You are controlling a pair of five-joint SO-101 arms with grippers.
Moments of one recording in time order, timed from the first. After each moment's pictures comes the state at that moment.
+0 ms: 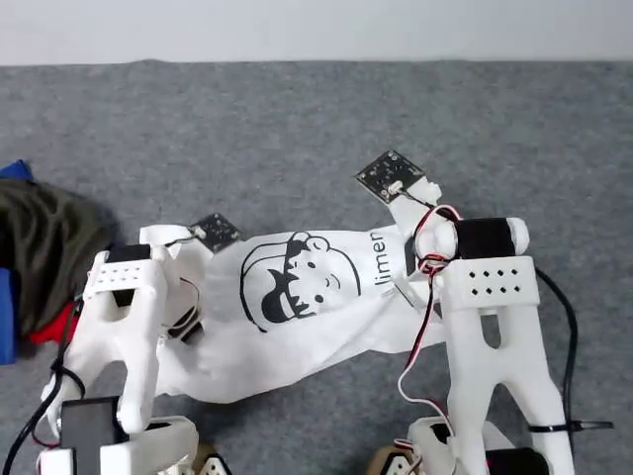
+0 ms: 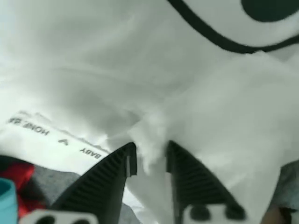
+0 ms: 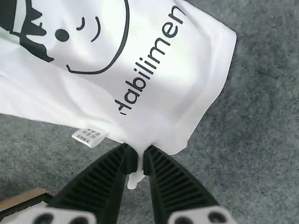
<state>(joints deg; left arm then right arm) -9.9 -10.0 47.0 70.3 -39.6 -7.8 -26.7 24.1 86.9 32.7</state>
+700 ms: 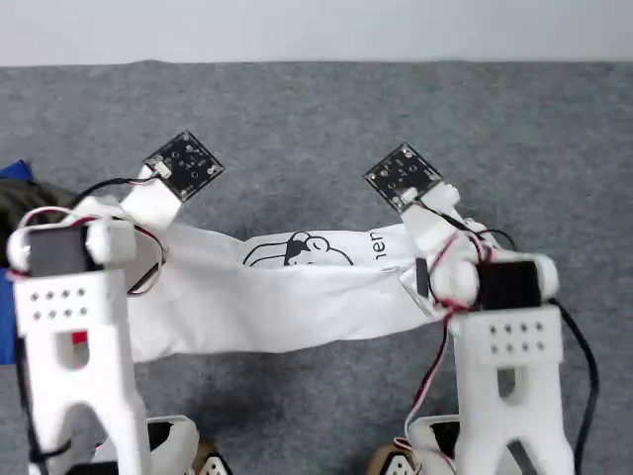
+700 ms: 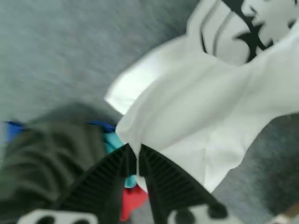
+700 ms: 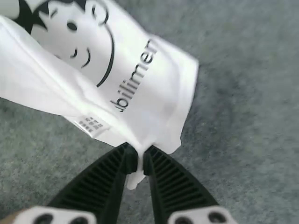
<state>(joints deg) -9.9 -30.8 11.2 95.8 -40.9 -7.8 -42.5 24.2 86.0 32.7</state>
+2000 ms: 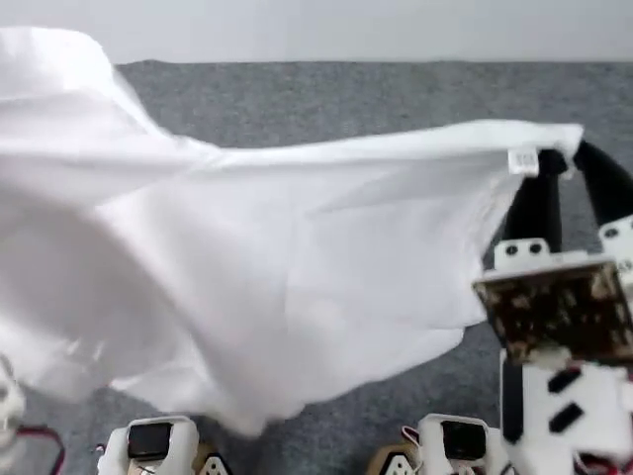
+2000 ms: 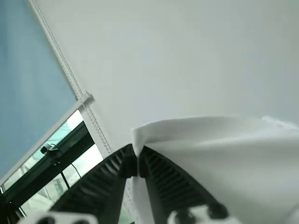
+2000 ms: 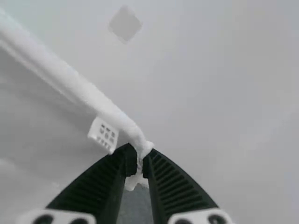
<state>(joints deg) -9.9 -49.4 -36.6 65.1 -30.4 4.0 -53.8 -17.1 77.4 35.4</state>
